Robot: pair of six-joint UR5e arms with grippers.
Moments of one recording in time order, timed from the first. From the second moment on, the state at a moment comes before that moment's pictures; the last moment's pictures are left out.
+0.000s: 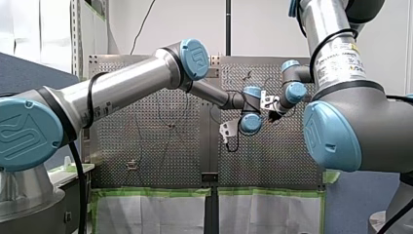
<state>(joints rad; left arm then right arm) -0.77 -2.67 -0.71 -3.02 -2.30 -1.89 1.79 -1.04 1.45 -0.05 1.34 1.68</state>
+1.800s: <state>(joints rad) -0.80 -2.34 -0.86 -3.05 -2.33 -1.83 1.75 -1.30 1.35 0.05 1.18 1.79</state>
